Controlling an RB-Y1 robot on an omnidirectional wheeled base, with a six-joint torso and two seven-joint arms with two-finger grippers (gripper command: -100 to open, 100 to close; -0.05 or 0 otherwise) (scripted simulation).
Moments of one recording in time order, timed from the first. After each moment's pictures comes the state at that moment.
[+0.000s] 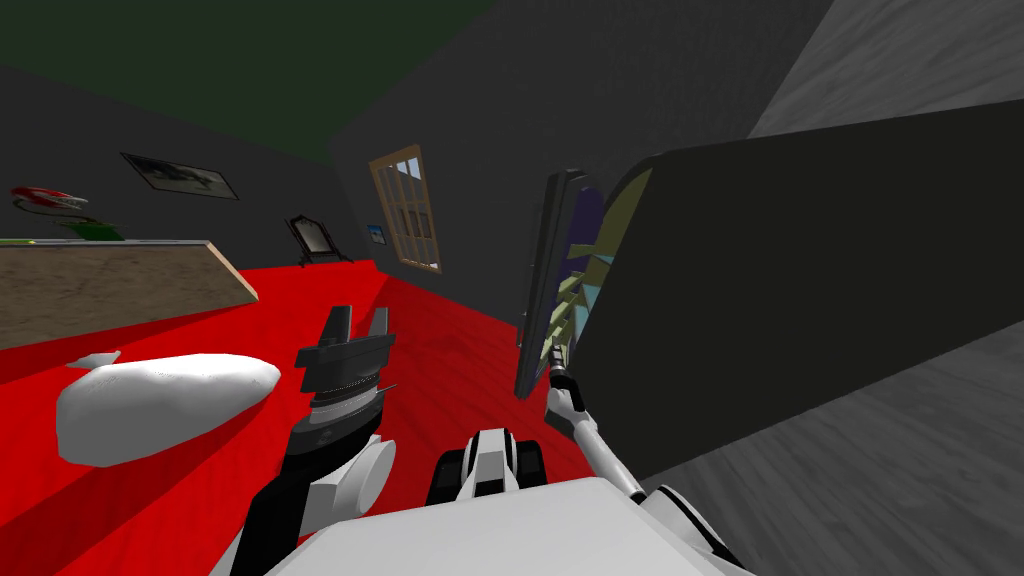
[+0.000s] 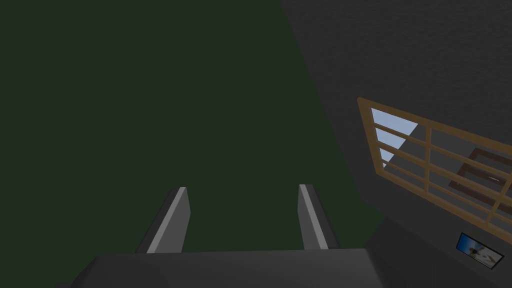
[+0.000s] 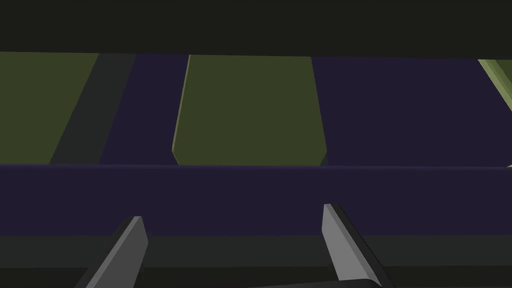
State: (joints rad) left arm 0.50 -0.01 -0.07 -2.33 0.03 -0.64 0.04; right arm -0.12 -0.25 0.20 -1.05 -0.89 -0.57 -2.56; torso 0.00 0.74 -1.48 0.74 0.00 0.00
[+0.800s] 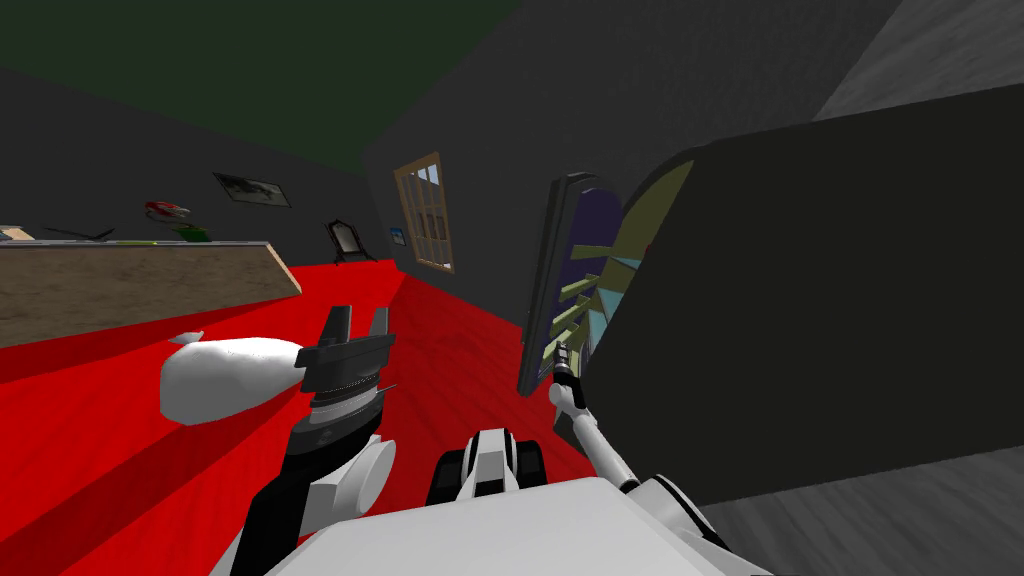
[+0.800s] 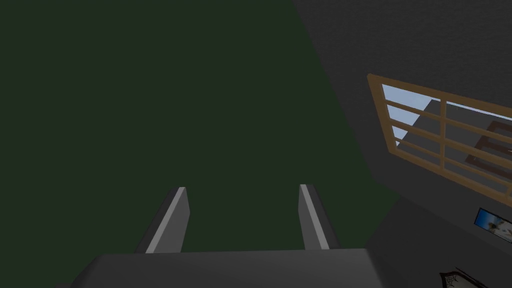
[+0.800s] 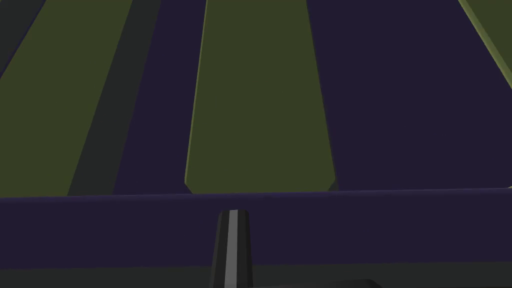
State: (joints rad) left arm 0.50 -0.01 -0.07 -2.33 0.03 -0.64 0.04; right arm -0.16 -0.23 0.13 -0.97 -0.93 -0.62 -2.56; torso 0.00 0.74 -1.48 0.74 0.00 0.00
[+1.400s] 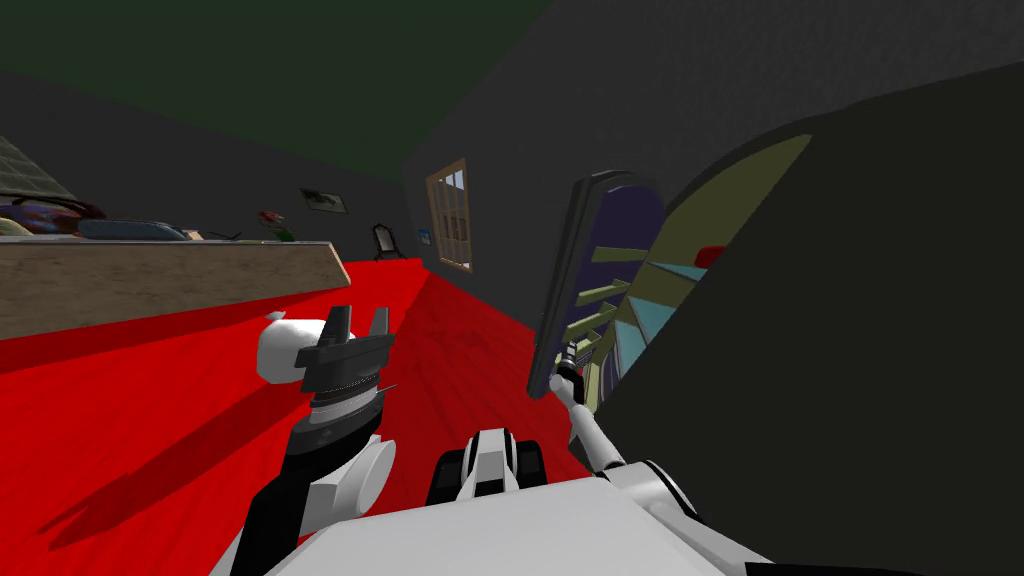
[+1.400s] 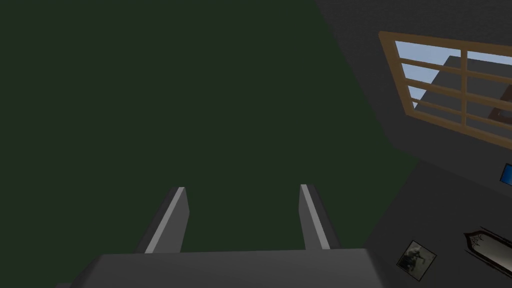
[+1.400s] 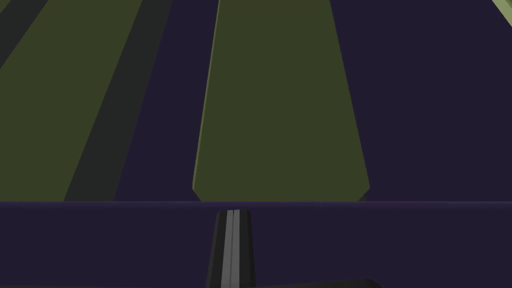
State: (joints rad) left arm 0.50 -0.01 -0.07 -2.33 0.03 -0.64 0.04; right arm -0.25 -0.18 -0.03 -0.86 -0.97 -0.73 -2.45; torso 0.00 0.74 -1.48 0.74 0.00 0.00
